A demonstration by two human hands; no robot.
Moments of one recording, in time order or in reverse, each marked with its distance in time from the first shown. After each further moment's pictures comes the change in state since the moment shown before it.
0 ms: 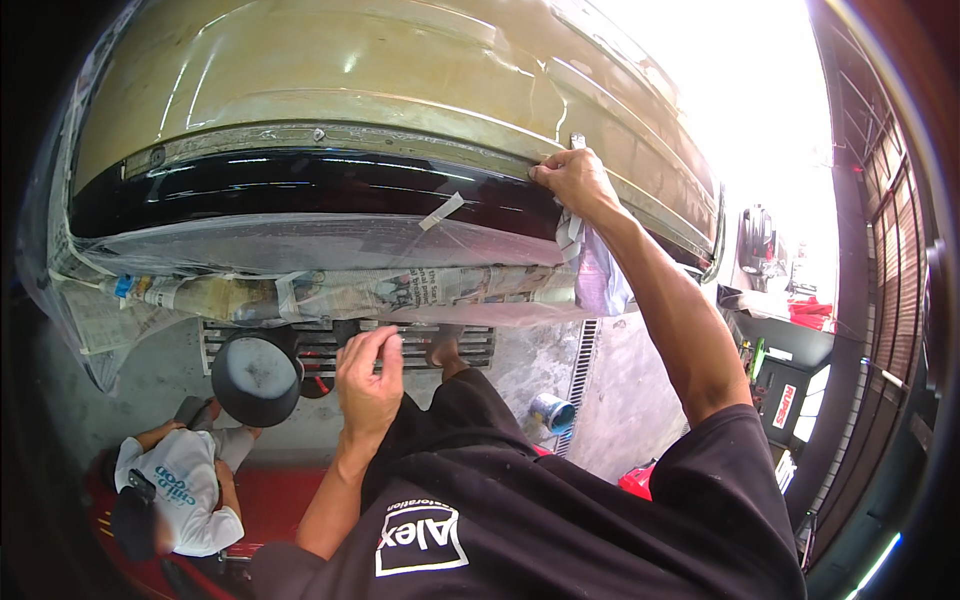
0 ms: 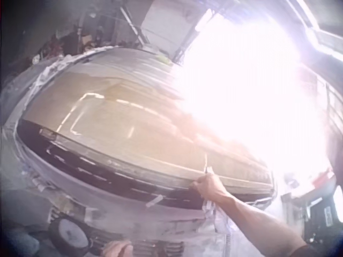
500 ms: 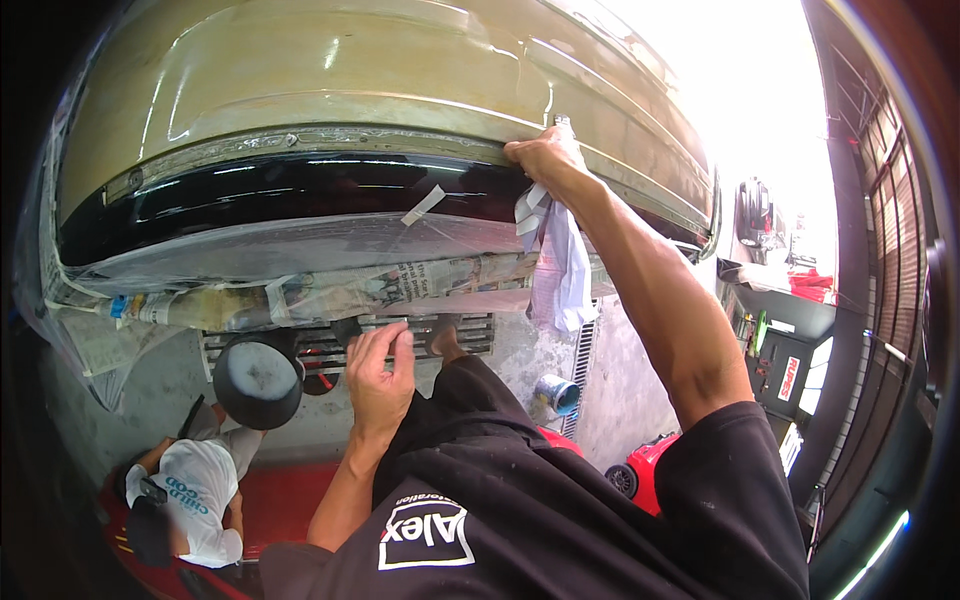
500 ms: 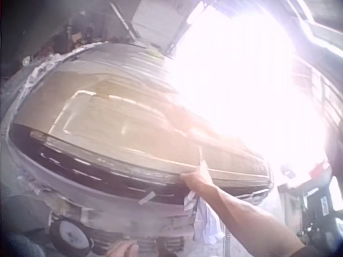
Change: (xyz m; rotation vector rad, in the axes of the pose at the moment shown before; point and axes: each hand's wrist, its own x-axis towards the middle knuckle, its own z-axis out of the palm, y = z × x) left_hand 0.001 0.007 0.020 -0.022 -0.008 0.057; right_hand 0.024 -0.014 0.028 -0.031 0.250 0.191
